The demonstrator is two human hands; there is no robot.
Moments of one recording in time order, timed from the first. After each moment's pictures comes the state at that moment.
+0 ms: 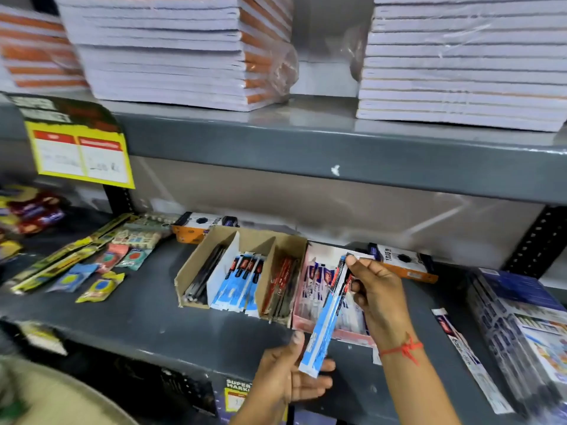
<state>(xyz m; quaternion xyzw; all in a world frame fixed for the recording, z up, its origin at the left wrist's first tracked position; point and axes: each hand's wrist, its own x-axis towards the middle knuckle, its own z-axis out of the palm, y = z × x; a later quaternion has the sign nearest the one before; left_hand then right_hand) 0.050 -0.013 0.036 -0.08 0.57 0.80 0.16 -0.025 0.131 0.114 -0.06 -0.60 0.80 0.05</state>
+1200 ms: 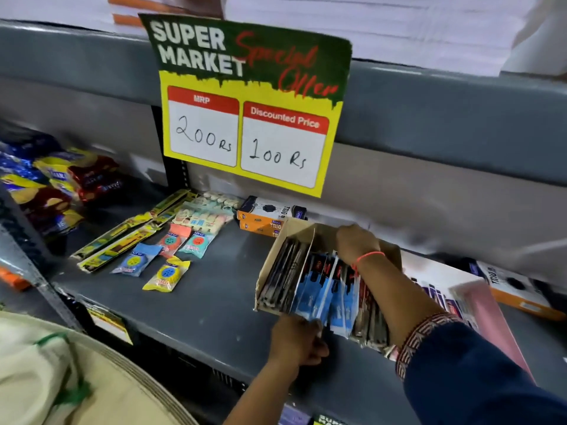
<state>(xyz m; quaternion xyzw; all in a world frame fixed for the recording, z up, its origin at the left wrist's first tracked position) -0.034 -0.134 0.017 -0.25 0.67 0.69 0.11 -0.184 -0.044 0.089 0.10 -0.99 0.00 -0.01</state>
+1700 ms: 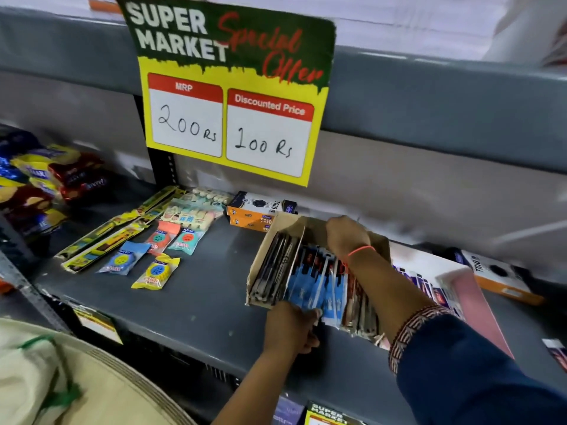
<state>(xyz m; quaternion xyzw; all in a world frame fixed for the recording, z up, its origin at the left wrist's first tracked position) -0.048 -0.131 0.009 -0.21 0.75 0.62 0.08 -0.180 -0.043 0.088 0.12 -0.99 0.01 0.03</state>
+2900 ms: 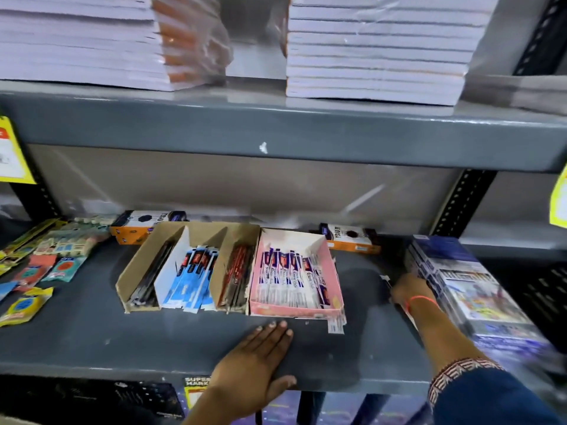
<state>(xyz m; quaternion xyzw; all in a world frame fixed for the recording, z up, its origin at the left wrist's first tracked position) 0.028 -0.018 -0.005 0.31 0.95 -0.04 -0.03 -0.051 0.296 0.047 -0.32 -0.93 0.20 -0.05</state>
